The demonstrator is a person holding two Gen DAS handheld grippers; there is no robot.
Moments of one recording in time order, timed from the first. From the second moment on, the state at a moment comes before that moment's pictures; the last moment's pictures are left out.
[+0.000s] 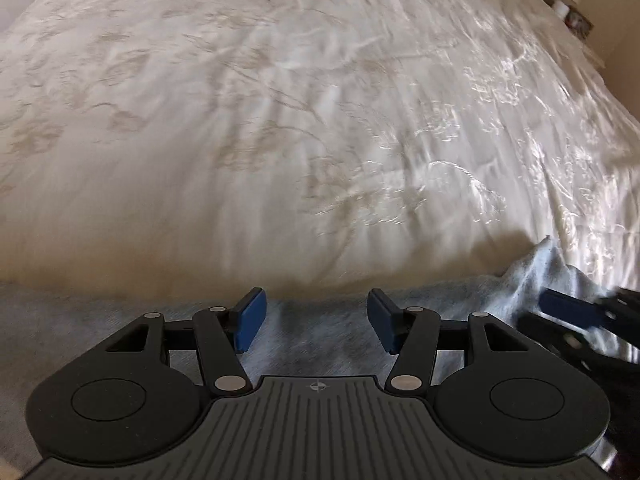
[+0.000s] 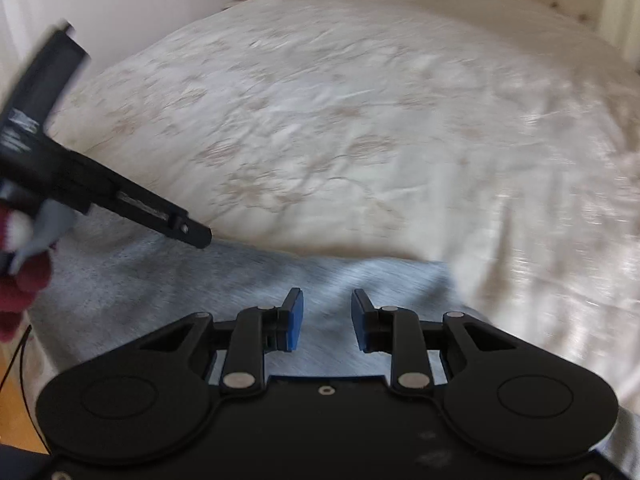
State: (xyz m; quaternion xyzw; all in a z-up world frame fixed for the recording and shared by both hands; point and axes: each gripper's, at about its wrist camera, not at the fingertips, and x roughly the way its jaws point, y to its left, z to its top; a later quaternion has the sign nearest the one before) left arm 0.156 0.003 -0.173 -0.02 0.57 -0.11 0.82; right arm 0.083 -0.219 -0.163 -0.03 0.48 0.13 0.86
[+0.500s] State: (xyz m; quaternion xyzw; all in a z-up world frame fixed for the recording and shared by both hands) left arm 0.087 0.026 -0.177 0.03 0.60 -0.11 0.79; right arm 0.090 -0.258 -0.149 -0.01 0.46 0.07 0.88
